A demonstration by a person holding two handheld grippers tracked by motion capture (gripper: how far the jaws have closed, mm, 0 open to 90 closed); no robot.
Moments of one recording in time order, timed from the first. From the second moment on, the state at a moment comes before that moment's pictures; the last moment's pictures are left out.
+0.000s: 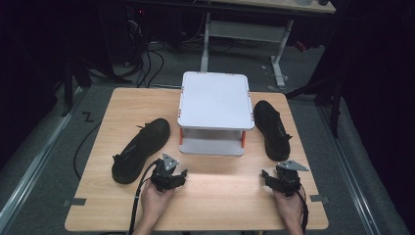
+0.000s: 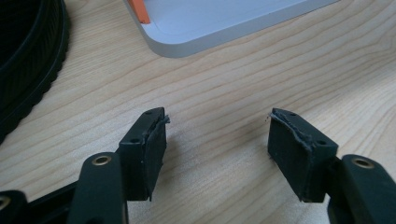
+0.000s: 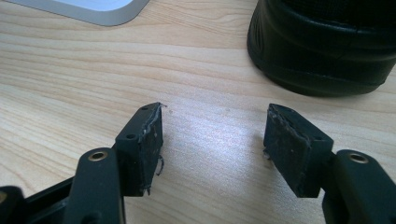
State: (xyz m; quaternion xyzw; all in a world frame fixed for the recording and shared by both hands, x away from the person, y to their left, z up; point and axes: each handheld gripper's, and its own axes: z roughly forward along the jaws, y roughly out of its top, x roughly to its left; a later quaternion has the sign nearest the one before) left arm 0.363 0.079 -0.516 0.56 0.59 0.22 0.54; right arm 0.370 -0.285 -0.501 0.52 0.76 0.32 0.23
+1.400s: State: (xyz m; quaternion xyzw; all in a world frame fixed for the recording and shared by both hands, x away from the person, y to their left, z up) left arm 0.347 0.092 -0.500 0.54 0.59 0.21 0.55; right arm 0.370 -0.285 -0.501 0.52 0.76 0.32 0.23
